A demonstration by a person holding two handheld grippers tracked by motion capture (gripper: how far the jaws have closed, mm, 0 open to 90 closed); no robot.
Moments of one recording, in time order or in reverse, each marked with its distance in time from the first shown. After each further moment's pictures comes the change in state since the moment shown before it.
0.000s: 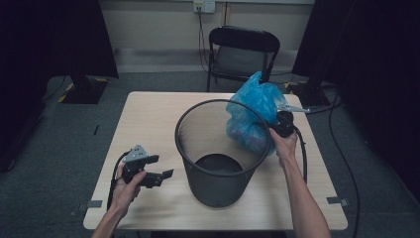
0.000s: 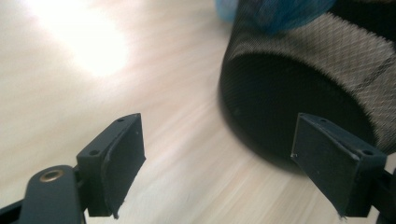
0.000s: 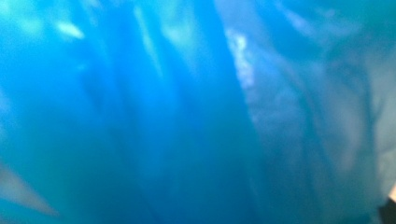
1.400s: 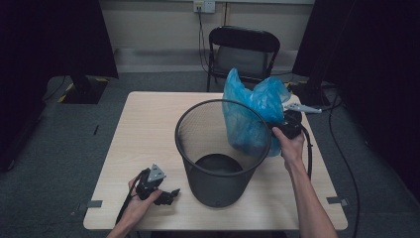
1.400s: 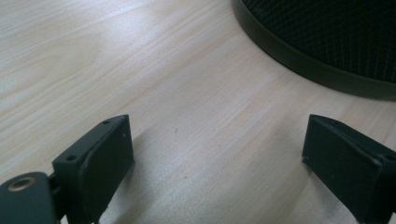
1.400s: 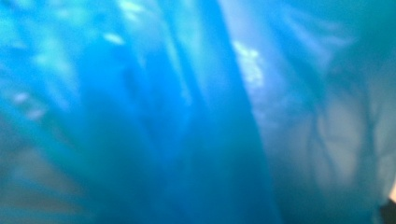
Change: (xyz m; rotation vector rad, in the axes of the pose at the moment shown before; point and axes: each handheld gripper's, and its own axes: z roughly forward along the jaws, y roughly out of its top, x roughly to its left) left arm -0.024 -0.047 0.044 0.200 0.126 0.110; right arm 0.027 0.020 -0.041 -0.097 0.057 -0.024
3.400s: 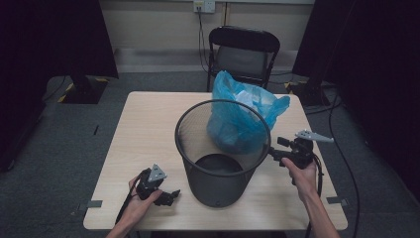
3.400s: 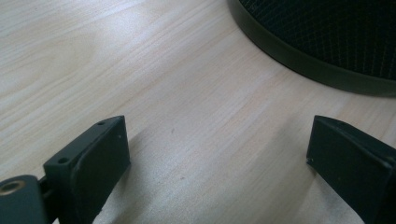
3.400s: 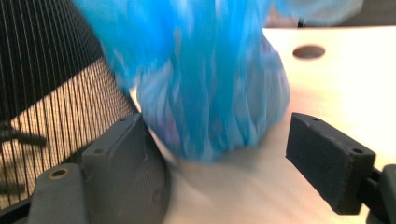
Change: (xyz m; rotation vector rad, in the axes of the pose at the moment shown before) left arm 0.000 0.000 0.001 0.005 -0.013 0.010; right arm 0.009 -0.066 -0.054 0.072 -0.047 0.036
